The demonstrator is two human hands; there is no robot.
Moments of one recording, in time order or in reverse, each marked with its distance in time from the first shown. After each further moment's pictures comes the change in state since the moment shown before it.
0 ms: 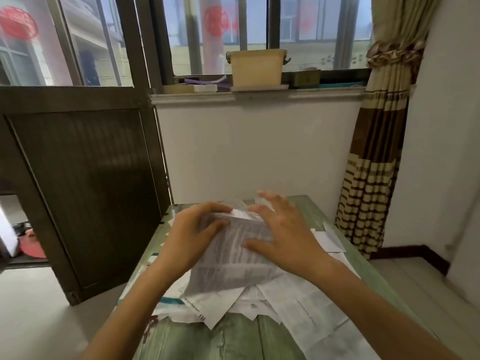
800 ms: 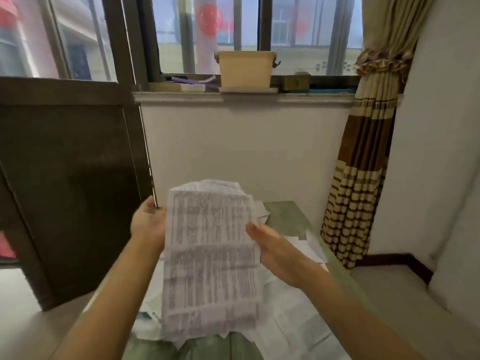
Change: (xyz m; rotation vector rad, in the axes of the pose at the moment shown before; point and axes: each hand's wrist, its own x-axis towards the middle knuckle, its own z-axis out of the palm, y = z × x) left_hand 0.048 -0.011 0.014 -1.588 0.389 -0.824; right_hand 0.005 0.059 0.024 1.324 -0.307 0.416
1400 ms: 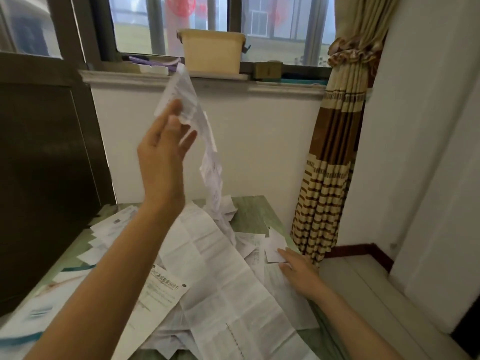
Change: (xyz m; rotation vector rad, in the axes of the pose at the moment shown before) left_hand 0.010 -0.073 0.110 0.547 -0.271 0.793; right_hand -0.022 0.093 -0.168 -1.111 0.367 0.350
